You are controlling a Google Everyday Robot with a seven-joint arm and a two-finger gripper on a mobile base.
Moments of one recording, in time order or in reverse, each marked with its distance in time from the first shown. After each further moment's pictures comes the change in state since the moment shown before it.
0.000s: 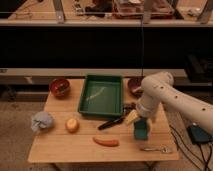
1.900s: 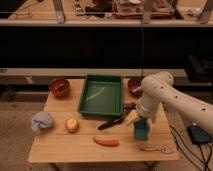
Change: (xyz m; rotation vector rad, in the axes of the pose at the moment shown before) arm 0.000 0.000 0.000 0.000 0.000 0.000
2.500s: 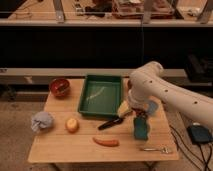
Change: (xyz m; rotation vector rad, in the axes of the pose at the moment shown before) arm 0.052 -0.060 -0.066 -0.102 0.191 -0.162
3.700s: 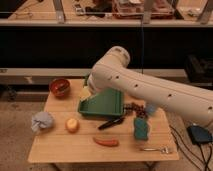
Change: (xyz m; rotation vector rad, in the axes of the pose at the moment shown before) arm 0.094 -0.155 -0.076 0.062 0.405 -0.394
